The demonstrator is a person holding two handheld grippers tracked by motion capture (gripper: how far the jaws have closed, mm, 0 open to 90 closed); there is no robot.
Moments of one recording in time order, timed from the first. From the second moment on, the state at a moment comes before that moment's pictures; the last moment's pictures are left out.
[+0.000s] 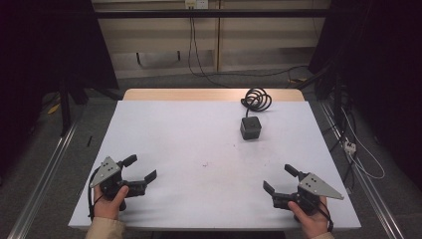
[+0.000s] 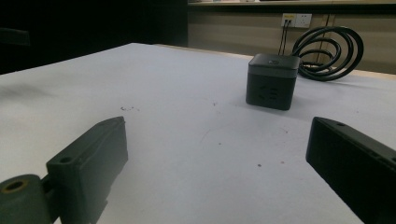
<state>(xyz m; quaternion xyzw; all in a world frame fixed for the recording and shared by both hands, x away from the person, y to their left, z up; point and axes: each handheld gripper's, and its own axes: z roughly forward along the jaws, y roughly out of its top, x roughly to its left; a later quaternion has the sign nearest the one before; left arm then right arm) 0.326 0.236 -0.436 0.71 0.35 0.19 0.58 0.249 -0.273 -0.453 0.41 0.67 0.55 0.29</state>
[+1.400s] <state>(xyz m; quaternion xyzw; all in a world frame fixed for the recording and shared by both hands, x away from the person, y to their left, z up) 0.325 0.236 -0.437 0.71 0.35 0.19 0.58 0.302 -0.266 -0.444 0.44 0.66 0.52 0.31</state>
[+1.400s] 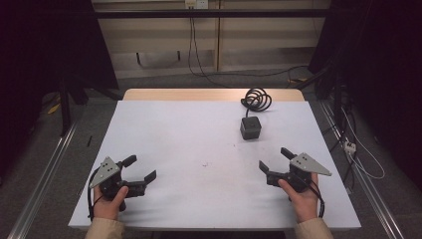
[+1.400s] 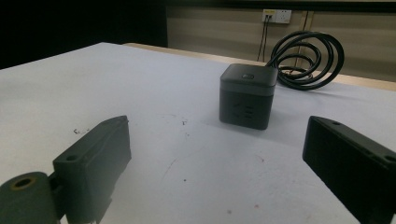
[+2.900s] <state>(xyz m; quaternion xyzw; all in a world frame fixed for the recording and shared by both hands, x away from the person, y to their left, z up) 0.325 0.236 -0.437 0.71 0.35 0.19 0.59 0.352 -0.257 -0.433 0.46 0.66 0.49 0.32</state>
